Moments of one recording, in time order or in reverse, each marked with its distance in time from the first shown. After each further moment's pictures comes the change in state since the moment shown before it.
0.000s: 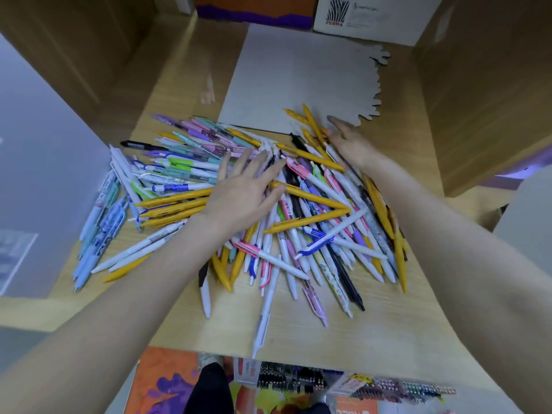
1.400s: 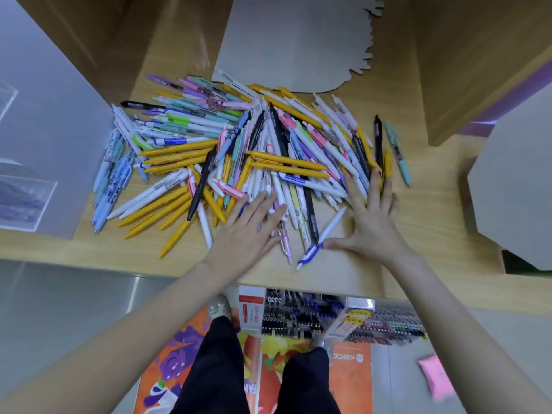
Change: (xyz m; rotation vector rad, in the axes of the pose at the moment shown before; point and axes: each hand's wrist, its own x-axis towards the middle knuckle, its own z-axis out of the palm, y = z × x) left_hand -0.123 0.040 0.072 0.161 0.236 0.294; right_hand -0.222 0.040 0.051 -0.351 -0.109 0.058
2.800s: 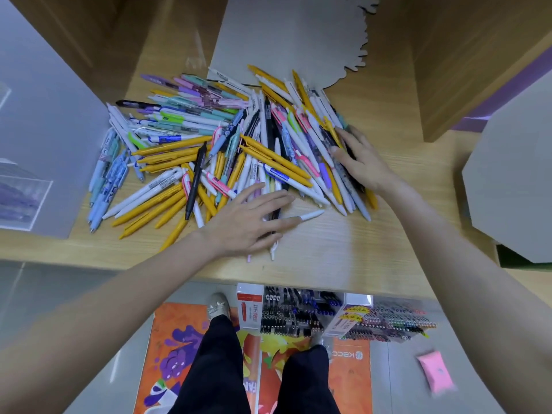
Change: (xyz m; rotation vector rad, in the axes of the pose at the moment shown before) left_hand 0.029 -0.024 -0.010 -0.096 0.016 0.382; right_hand 0.085 0.009 -0.044 0.453 0.095 -0.081
